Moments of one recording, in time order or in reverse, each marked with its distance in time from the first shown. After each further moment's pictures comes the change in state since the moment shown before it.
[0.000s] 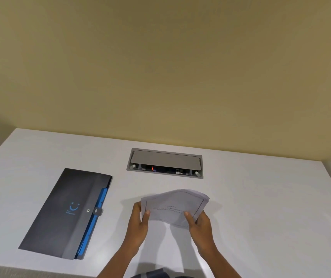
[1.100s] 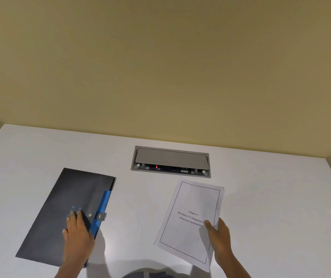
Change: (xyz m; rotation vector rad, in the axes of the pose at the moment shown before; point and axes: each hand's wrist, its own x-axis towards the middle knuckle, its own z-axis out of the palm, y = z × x) left_hand 0.055 -0.102 -0.198 0.924 0.281 -0.156; right_hand 0.021 0.035 -0.004 -0.054 0.254 0.270
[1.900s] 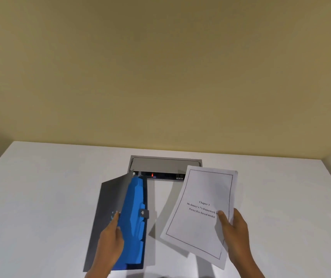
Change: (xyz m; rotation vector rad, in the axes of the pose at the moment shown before) left_hand -0.093 0.130 -0.022 -0.443 -0.051 0.078; right_hand -0.037 -0.074 -0.079 0.117 0.049 -0.233
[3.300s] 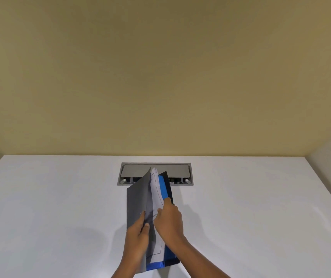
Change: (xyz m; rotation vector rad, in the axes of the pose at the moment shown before) left_hand -0.056 0.107 0.061 -0.301 -0.132 0.000; right_hand -0.034 -0.023 0.133 -0.616 -0.246 -0.241
